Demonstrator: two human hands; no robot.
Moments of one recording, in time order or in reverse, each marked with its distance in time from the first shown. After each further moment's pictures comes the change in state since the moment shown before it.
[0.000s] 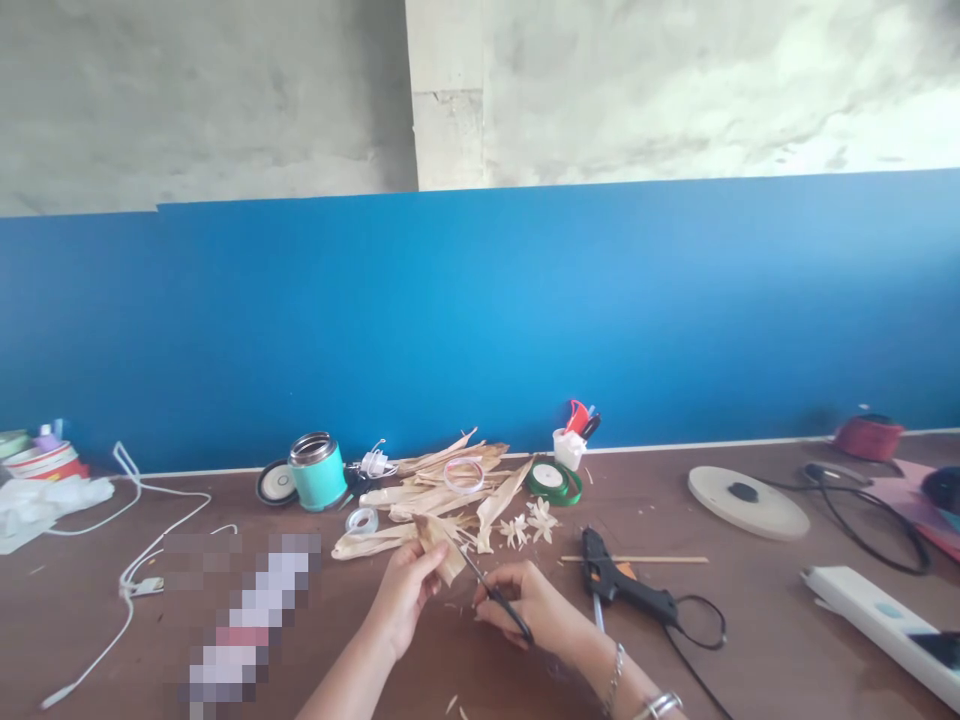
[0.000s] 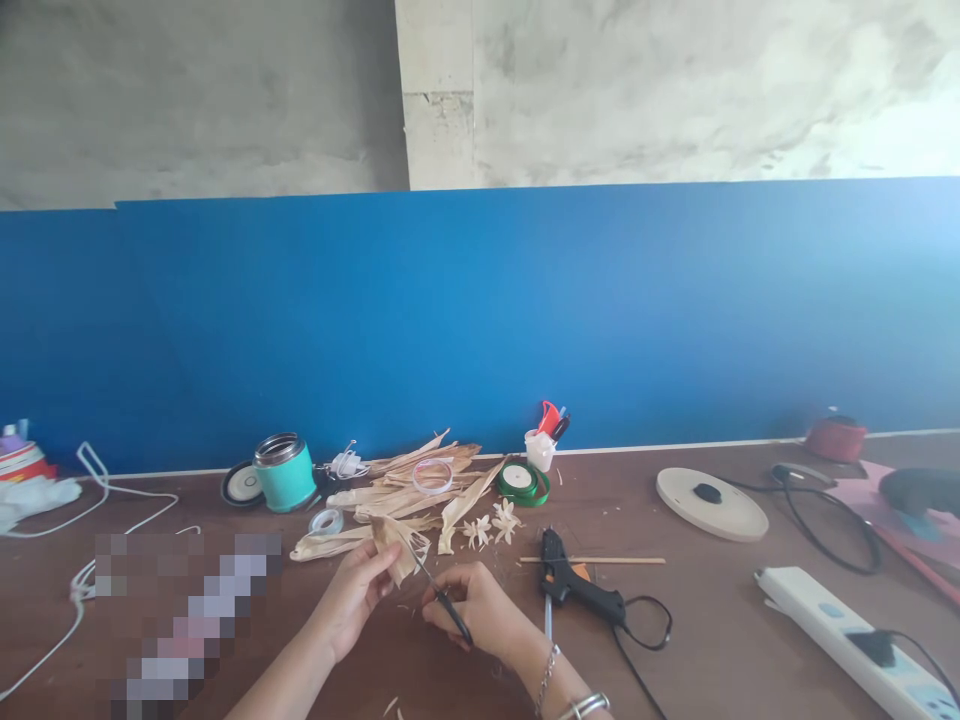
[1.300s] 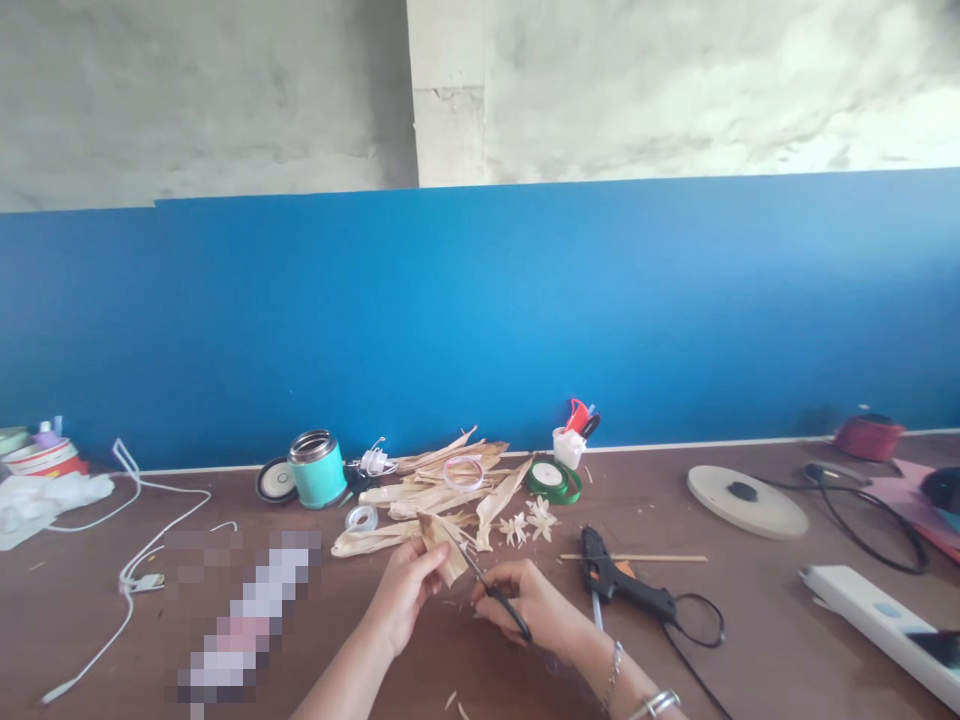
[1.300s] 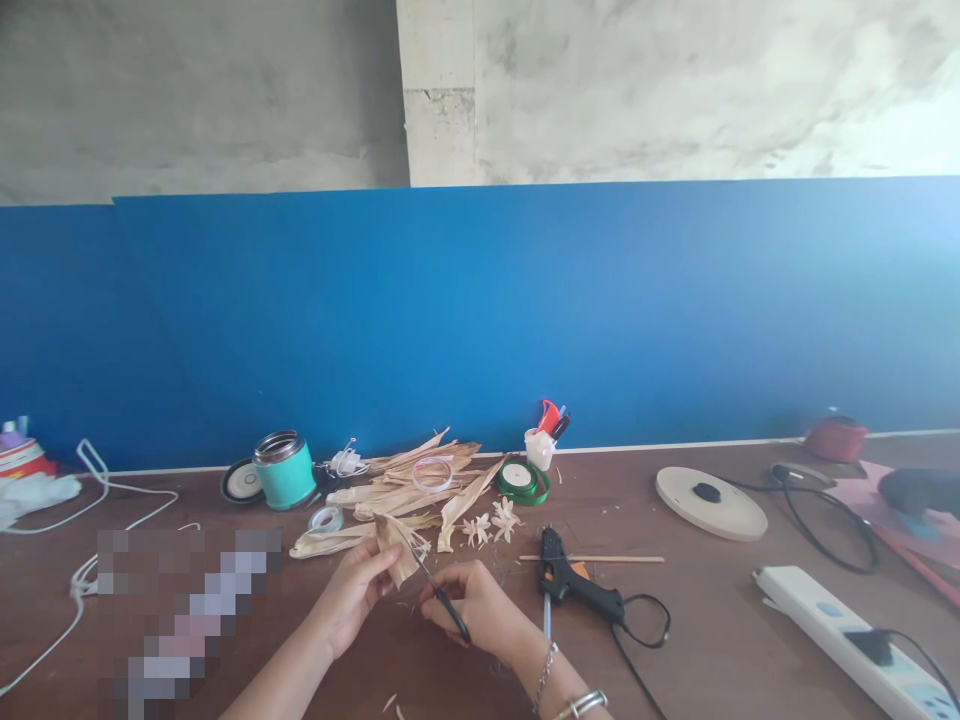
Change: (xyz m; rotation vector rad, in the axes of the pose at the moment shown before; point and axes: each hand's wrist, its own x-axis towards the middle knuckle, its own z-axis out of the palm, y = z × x) left_hand 0.000 -0.002 -0.003 0.066 -0.025 0.004; right_hand 0.000 0.001 0.002 0.032 0.012 0.023
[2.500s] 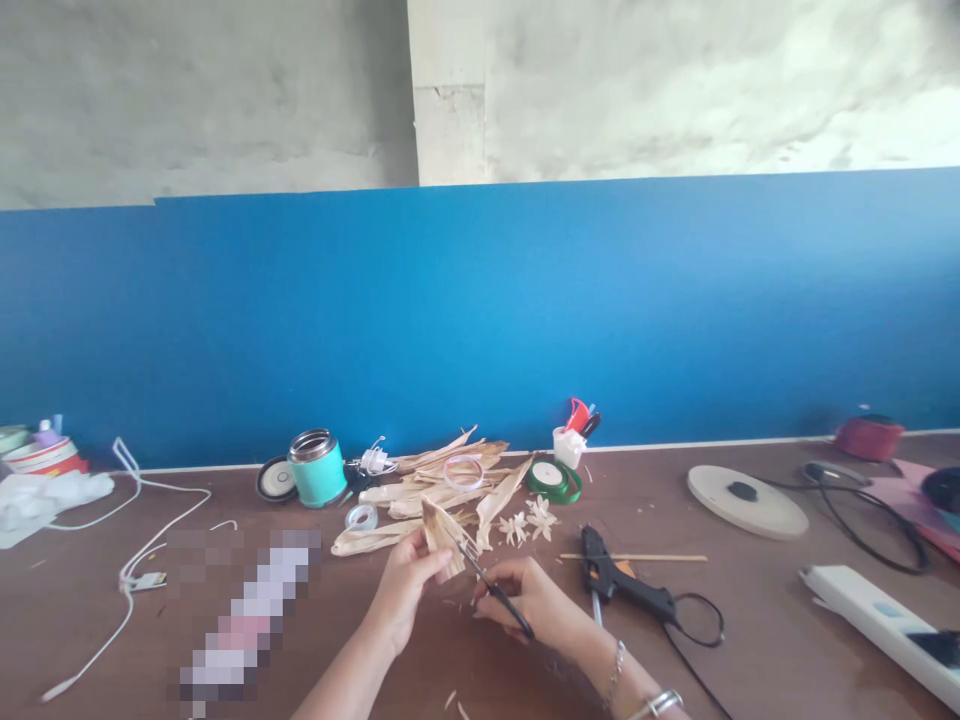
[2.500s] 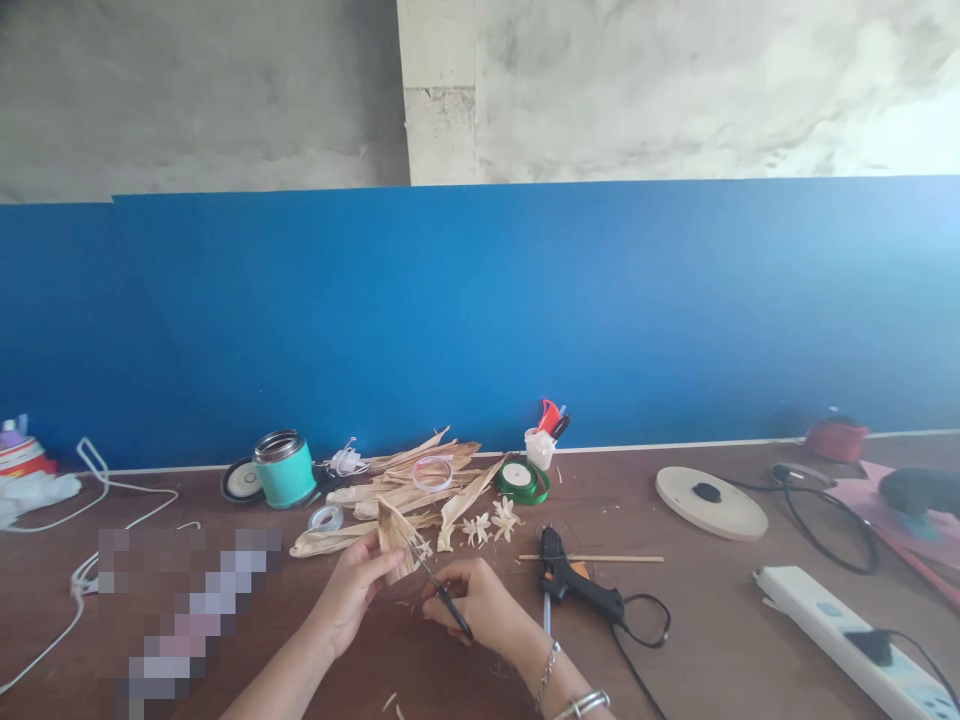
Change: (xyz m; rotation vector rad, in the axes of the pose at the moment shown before) left_hand -0.003 0.006 0.005 0.038 -0.008 0.043; right_hand 0.000 0.001 -0.003 -0.029 -0.005 -0.007
